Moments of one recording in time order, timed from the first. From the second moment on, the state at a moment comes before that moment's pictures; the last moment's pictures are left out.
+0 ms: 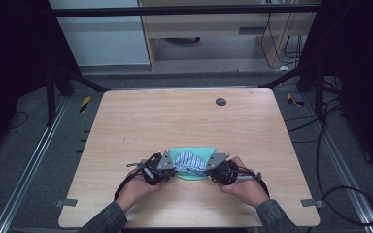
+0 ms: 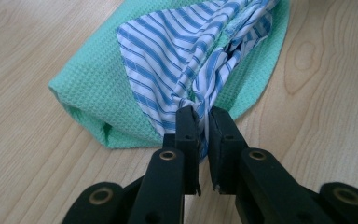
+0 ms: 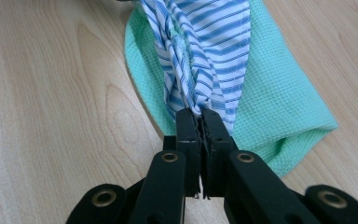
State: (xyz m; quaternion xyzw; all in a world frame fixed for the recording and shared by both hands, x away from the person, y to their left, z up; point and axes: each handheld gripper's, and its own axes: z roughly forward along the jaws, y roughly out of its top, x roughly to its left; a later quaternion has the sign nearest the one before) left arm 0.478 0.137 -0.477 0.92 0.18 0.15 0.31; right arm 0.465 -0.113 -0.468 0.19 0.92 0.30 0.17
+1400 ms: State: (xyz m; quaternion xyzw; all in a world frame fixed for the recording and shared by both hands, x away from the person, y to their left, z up) left arm 0.467 0.142 -0.483 0.92 0.16 0.15 0.32; right arm 0.453 -0.112 -0.480 0.18 0.93 0.29 0.16
